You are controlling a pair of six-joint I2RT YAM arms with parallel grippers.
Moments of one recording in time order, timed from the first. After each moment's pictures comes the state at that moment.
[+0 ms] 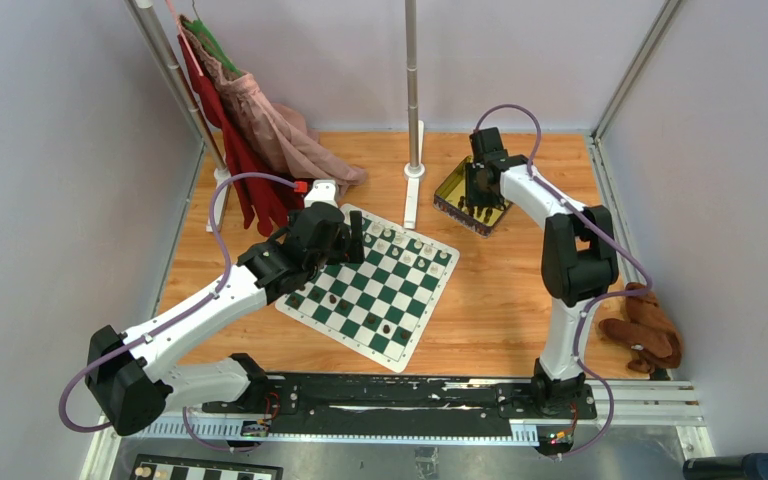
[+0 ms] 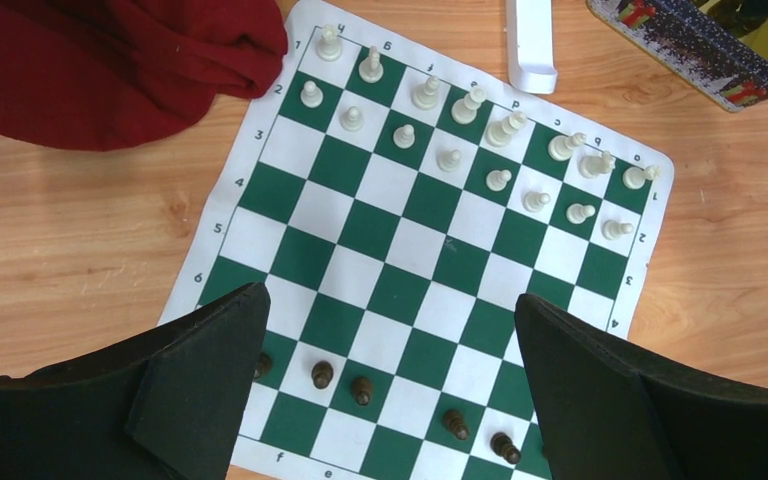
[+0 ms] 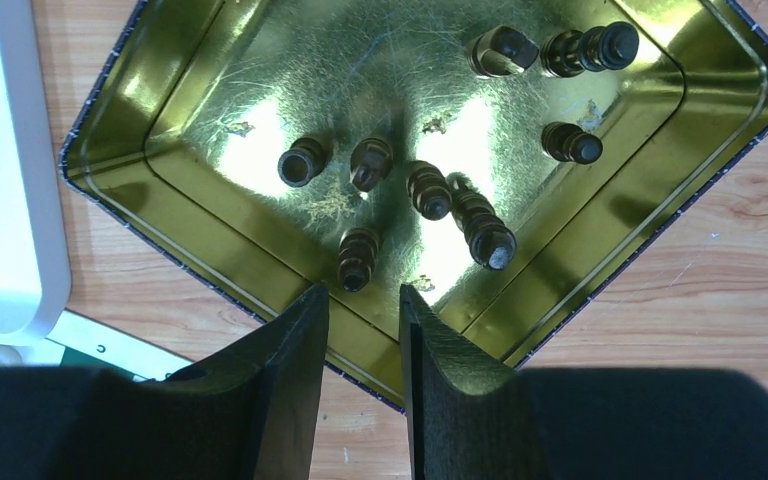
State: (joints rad) left arm -0.76 1.14 0.94 -0.47 -0.44 -0.52; right arm 0.27 1.94 1.54 -0.58 0.13 0.21
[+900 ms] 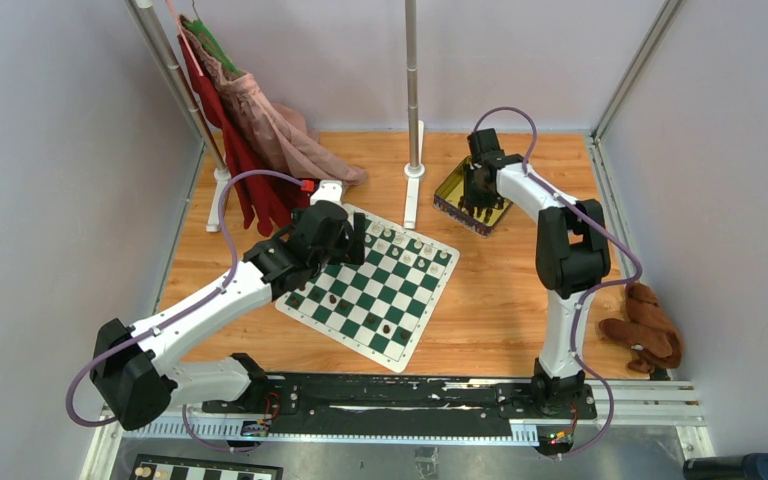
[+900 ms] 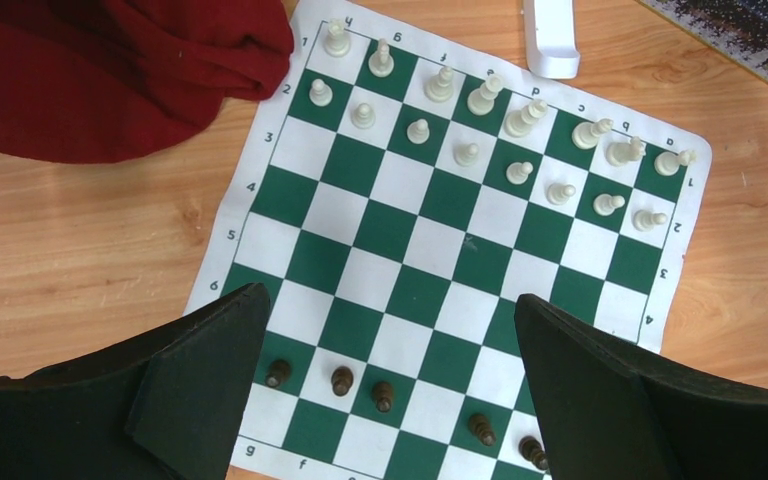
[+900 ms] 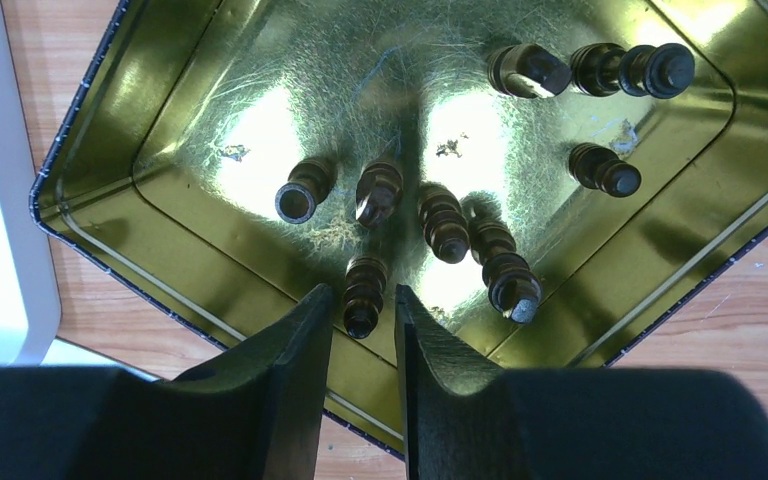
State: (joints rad) left arm -0.74 1.17 0.94 -0.46 -0.43 -0.45; right arm 0.26 2.02 1.58 -0.58 0.10 0.22
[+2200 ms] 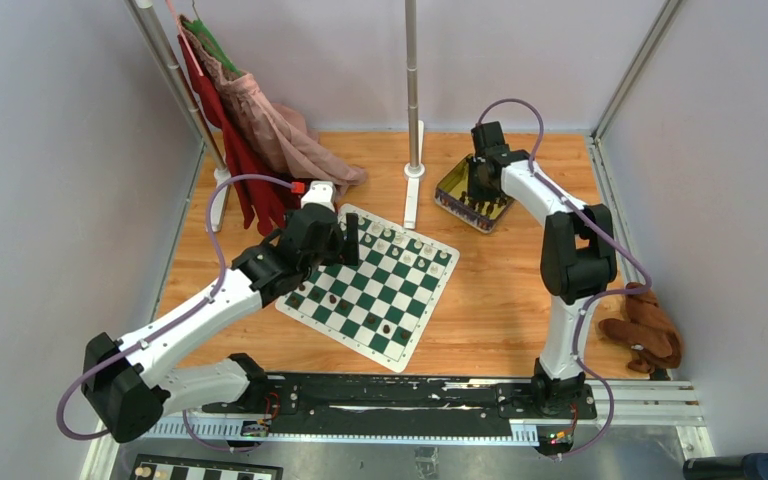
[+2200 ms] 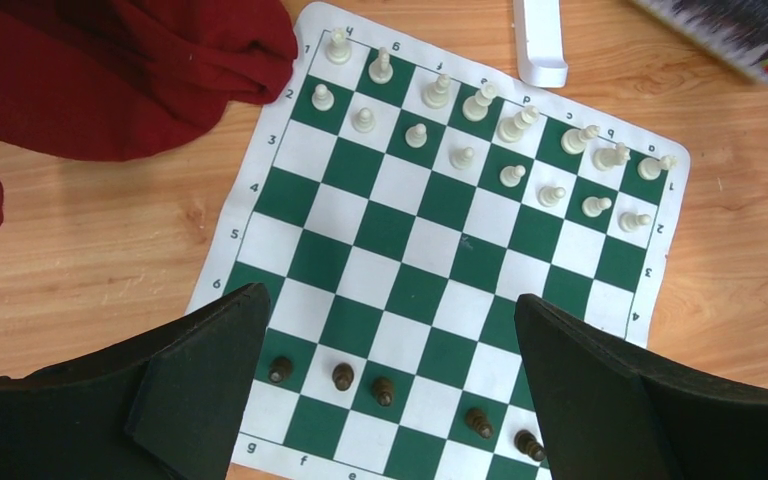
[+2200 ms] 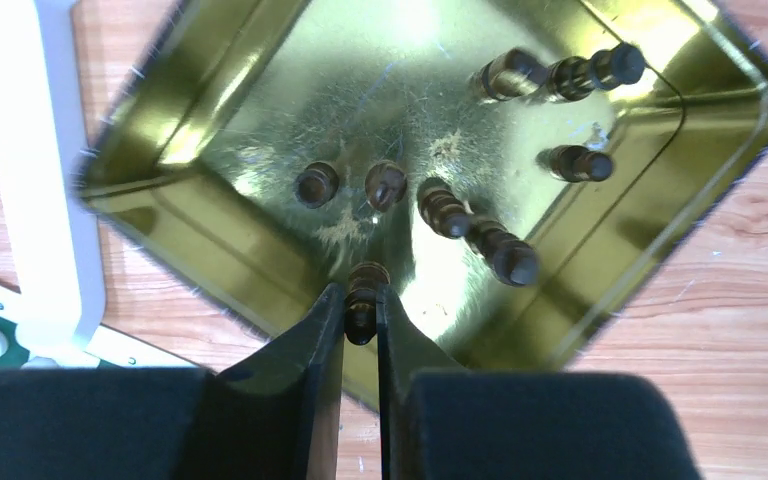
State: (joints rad) left arm -0.72 1.11 0.91 -0.44 -0.40 -0.45; right arm 0.26 1.98 1.59 -0.59 0.11 0.24
